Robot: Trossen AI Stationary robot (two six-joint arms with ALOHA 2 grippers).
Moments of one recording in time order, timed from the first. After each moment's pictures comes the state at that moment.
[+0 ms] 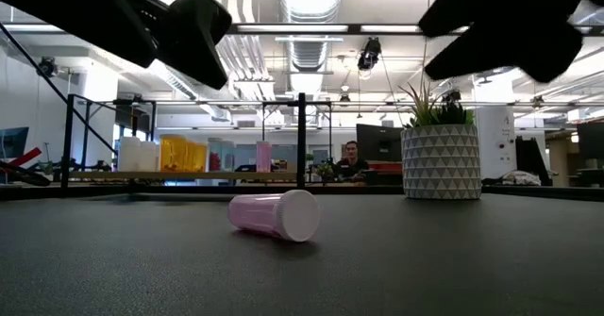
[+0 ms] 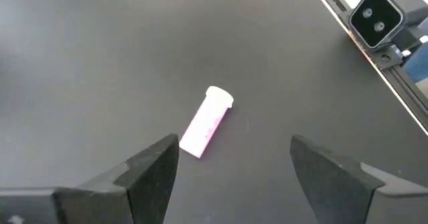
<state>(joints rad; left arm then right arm) -0.53 1.57 0.96 -0.16 -0.19 -0.10 0.73 1.77 1.07 -0.17 0.73 0.98</state>
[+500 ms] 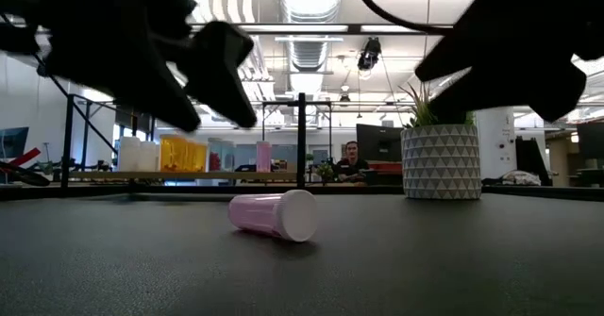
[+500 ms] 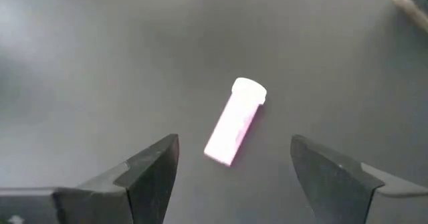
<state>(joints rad) -0.49 1.66 0.96 -0.08 -0.22 0.01 0.73 1.77 0.93 -0.01 0.84 1.08</state>
